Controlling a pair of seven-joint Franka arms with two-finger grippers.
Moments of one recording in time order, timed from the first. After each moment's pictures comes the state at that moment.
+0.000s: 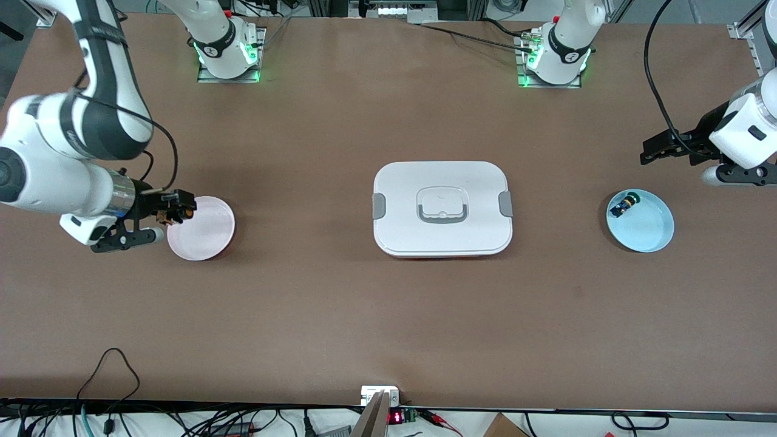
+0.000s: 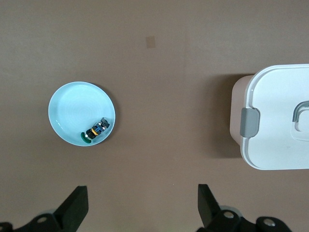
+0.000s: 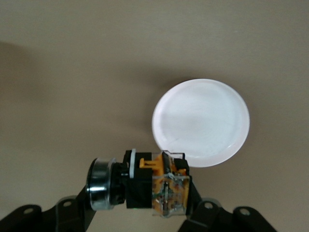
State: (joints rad) left arm 0.07 0.03 -0.06 -1.65 -0.04 1.57 -0.02; right arm 0.15 0.32 -0.08 -1.60 0.17 1.70 -0.16
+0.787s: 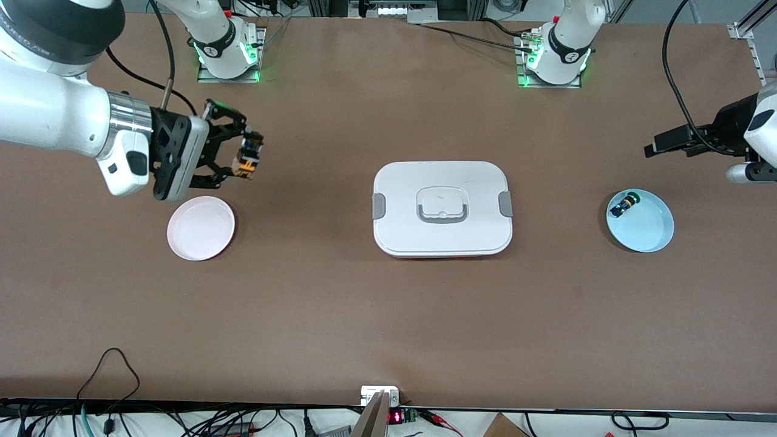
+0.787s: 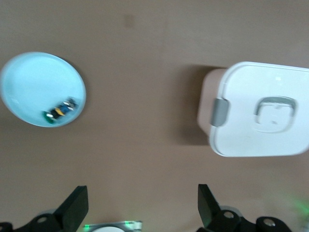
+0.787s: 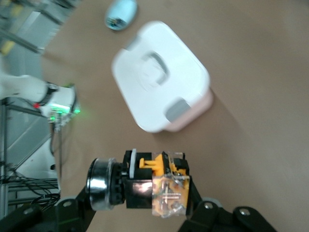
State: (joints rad) left arm 0.07 0.04 0.04 -1.66 -0.30 1.48 -0.01; right arm 0.23 0.23 0.00 -1.45 0.70 1.58 -0.82
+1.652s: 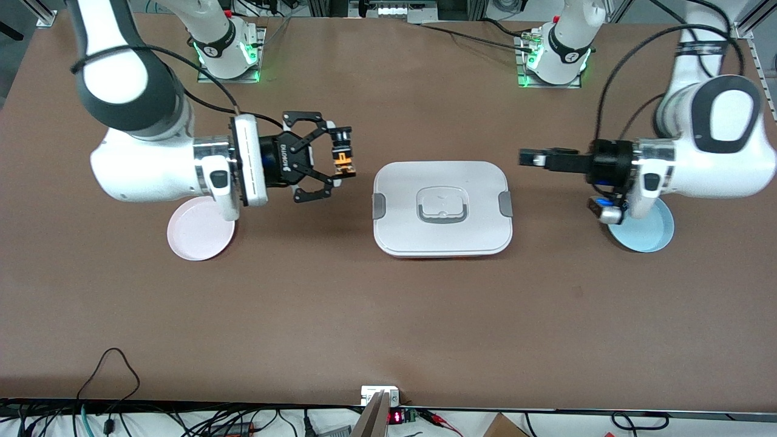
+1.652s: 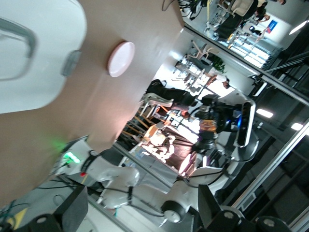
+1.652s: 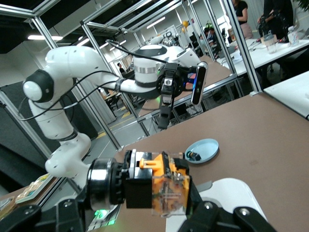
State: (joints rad) left arm -0.10 0.19 -0.01 -1.85 -1.41 1.64 -0.12; right arm 0.37 0.38 0.00 -1.55 1.46 1.80 -1.43
